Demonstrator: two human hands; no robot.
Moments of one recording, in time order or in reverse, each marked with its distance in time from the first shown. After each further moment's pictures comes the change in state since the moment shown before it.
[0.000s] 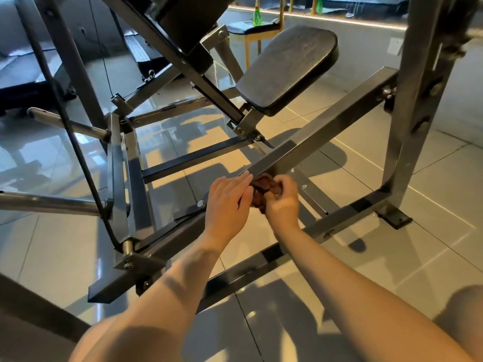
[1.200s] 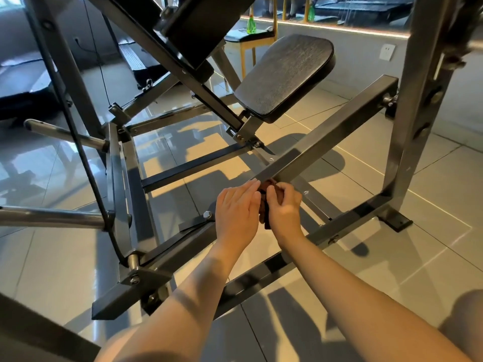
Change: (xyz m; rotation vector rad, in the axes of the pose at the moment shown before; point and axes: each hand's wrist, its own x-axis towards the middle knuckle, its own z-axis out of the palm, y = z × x) left_hand 0.004 0.010 0.001 0.009 -0.042 -0.113; right_hand -0.009 -0.023 0.008 -0.113 0.023 0.040
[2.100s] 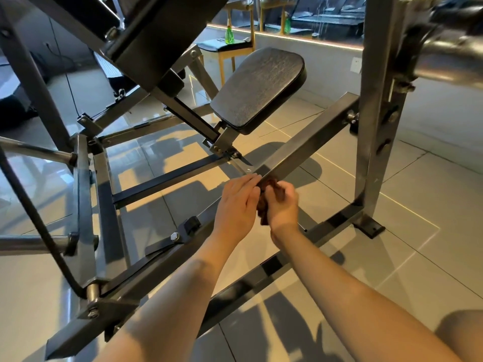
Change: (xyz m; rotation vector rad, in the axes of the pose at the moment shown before) left_hand 0.055 0.048 0.024 -0.227 -0.135 0.072; right_hand 0.062 0.001 -0.039 0.293 0.131 0.202
